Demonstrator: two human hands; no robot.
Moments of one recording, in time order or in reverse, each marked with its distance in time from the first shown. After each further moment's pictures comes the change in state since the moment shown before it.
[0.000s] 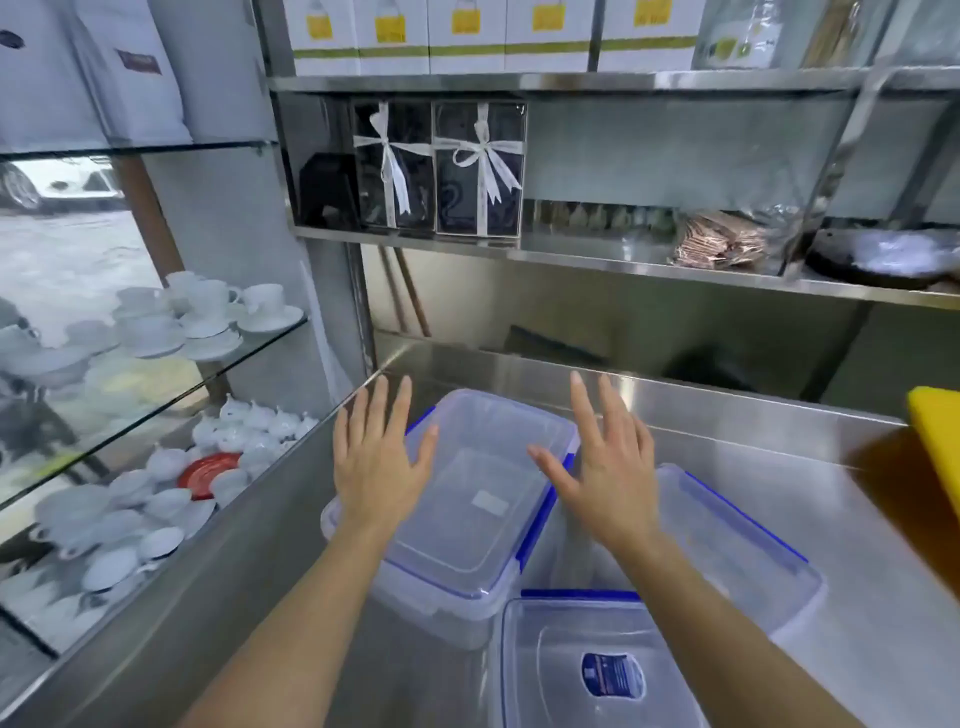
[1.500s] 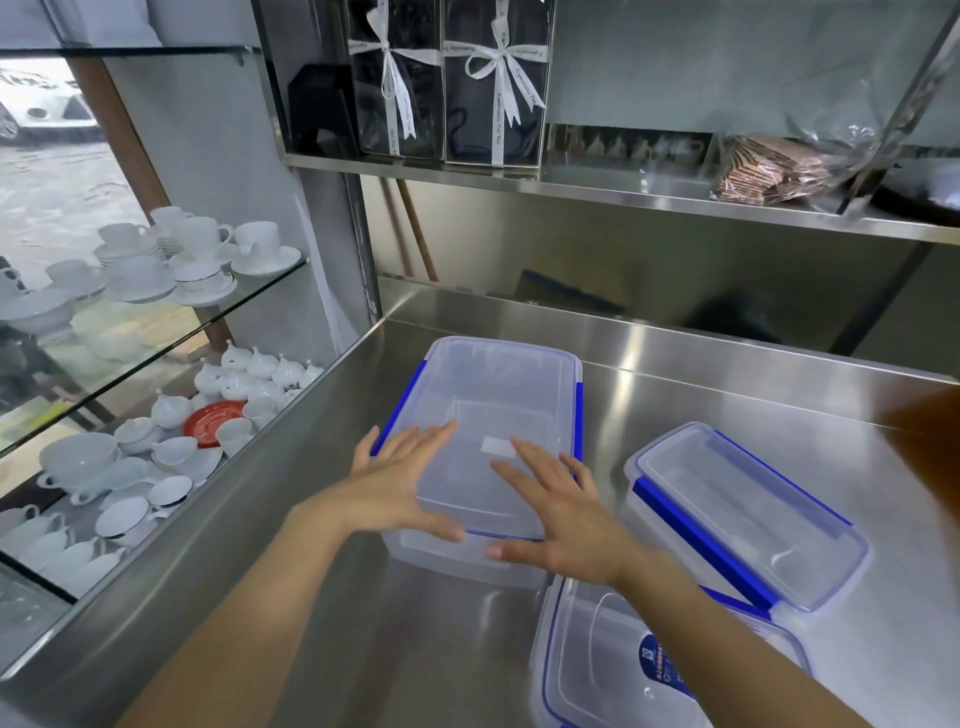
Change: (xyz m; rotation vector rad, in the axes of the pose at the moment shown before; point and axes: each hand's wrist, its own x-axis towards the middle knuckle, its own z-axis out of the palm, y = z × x) left_hand -0.023 -0.043 0.004 -0.181 -0.998 0.131; right_hand -0.039 0.004 0.070 0.136 -0.668 -0.278
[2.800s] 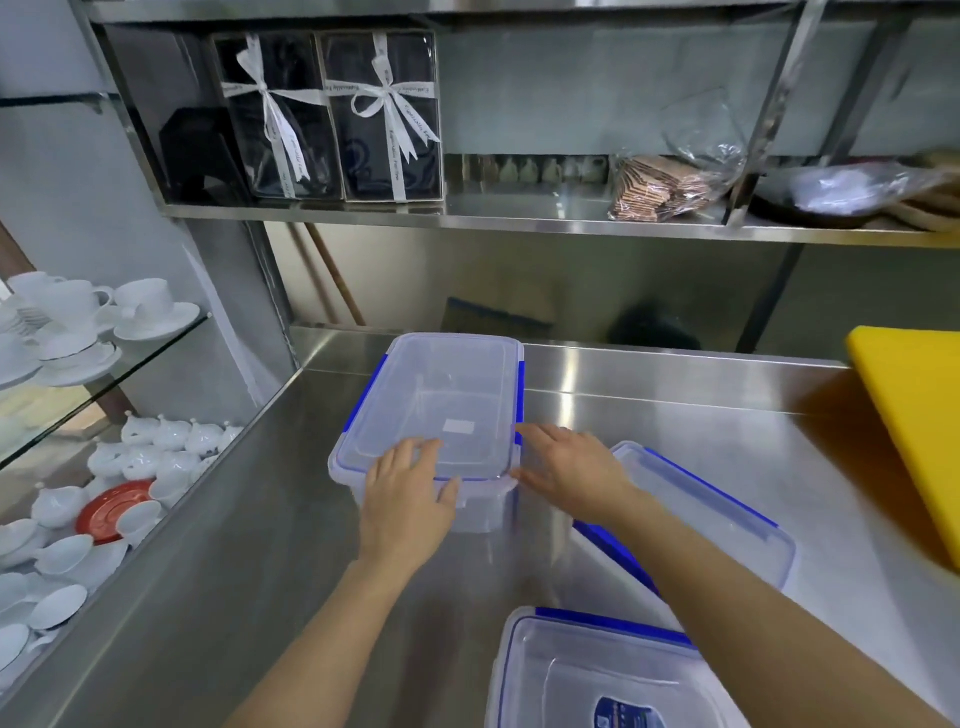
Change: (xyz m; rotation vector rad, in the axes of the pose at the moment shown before) left_hand 0.081 0.074 0.022 0.021 0.622 0.025; right_hand 0.036 0.076 -0.065 -0.177 0.159 0.280
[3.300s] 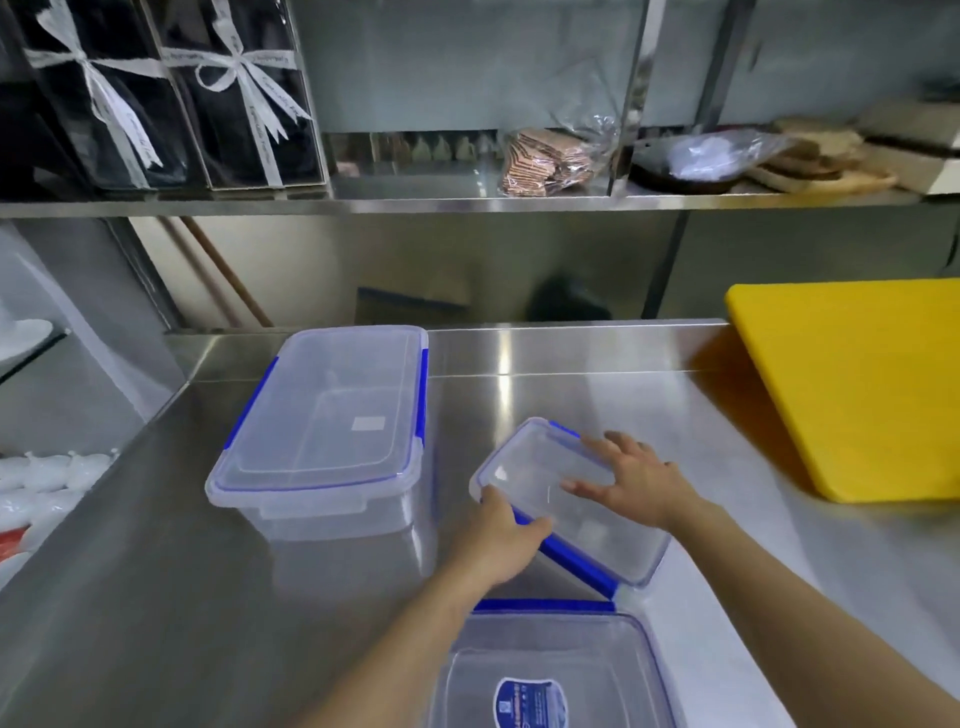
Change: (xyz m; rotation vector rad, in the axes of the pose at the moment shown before) left_hand -0.025 0.136 0.075 -0.462 -0.684 -0.215; right_hand -0.099 0.132 -0.008 0.054 -0.154 0.492
